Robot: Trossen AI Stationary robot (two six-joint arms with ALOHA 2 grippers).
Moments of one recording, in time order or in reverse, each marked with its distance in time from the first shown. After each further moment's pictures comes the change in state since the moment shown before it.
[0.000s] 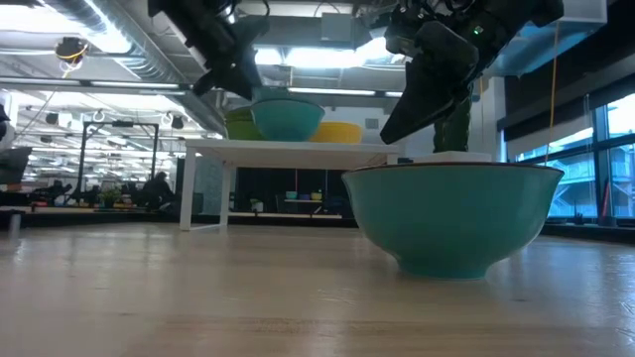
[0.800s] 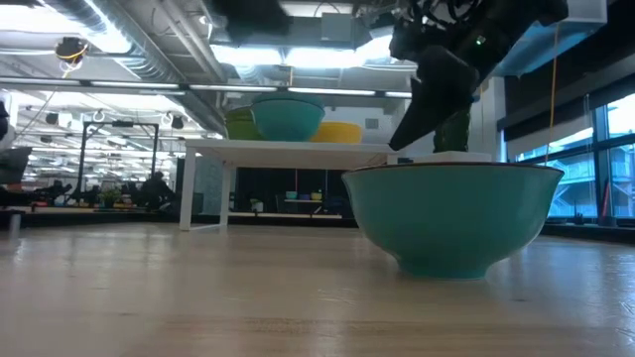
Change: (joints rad) left arm -0.376 -0.028 0.028 0.108 0.075 0.358; right arm -0.004 0.000 0.000 -0.071 0.104 -0.023
